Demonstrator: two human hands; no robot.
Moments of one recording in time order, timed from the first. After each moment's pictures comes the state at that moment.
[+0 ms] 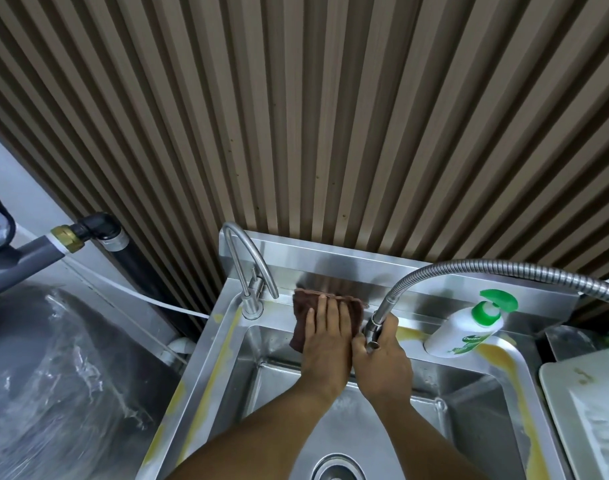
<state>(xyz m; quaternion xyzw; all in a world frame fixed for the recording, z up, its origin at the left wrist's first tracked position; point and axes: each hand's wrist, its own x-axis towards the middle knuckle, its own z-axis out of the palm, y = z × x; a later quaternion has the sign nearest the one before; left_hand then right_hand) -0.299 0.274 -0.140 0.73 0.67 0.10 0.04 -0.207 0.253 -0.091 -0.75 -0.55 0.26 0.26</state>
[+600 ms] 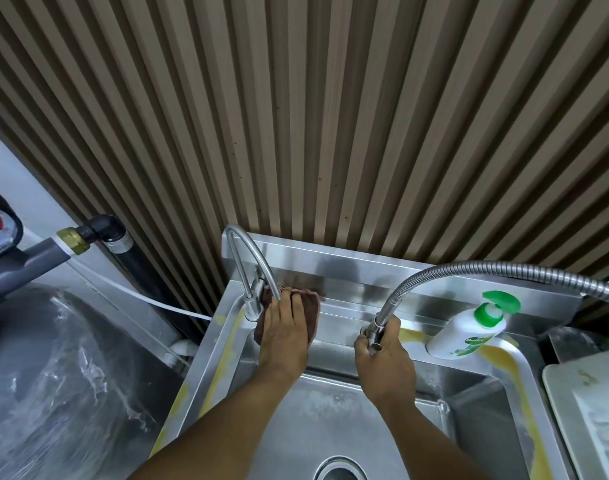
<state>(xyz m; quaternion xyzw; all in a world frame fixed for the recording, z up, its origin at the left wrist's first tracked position) -0.371 0.275 -0.124 0.67 0.74 0.06 0.06 -0.207 0.251 -0.093 -0.74 -0.56 0.27 0.26</state>
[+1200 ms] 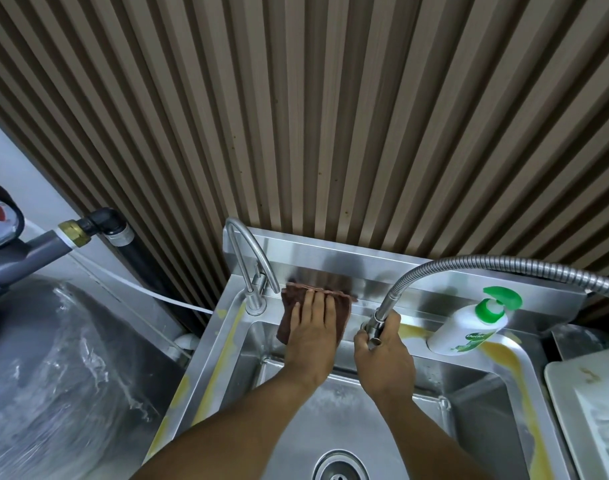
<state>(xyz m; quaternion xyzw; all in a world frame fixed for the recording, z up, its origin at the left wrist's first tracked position) -0.331 0.273 -0.131 0.72 0.68 0.10 0.05 -0.208 0.252 -0.095 -0.75 -0.55 0.26 0.27</state>
